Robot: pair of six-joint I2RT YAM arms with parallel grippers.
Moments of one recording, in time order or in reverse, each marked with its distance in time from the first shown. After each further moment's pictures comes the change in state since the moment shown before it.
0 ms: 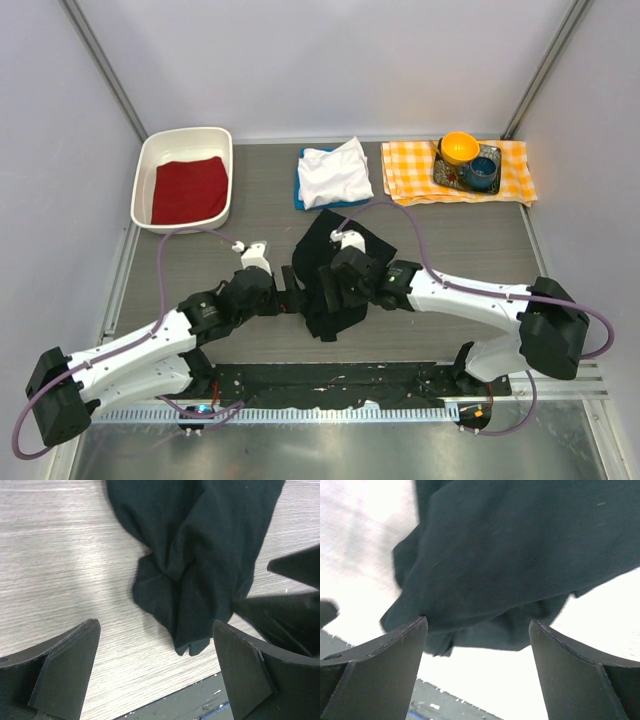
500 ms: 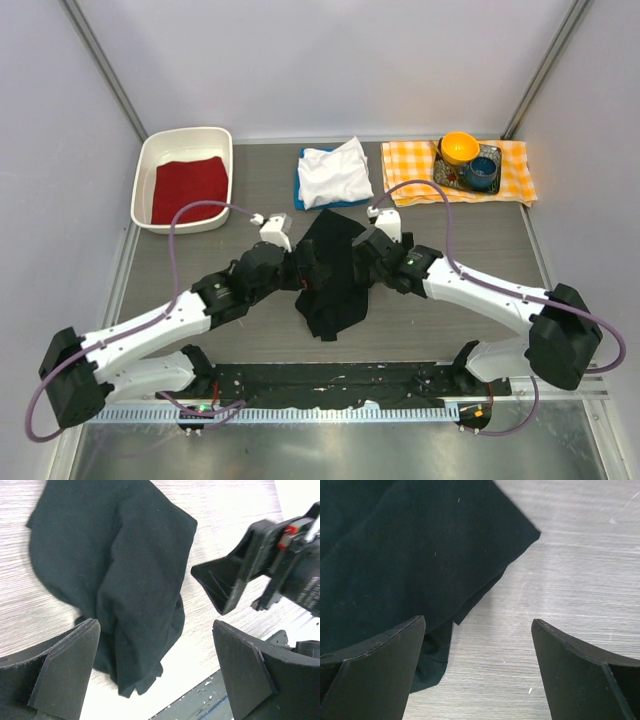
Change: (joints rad) left arm 0.002 0.207 0.183 0.217 0.064 0.084; right arm -0.145 -0.074 0.028 -0.114 0.295 -0.008
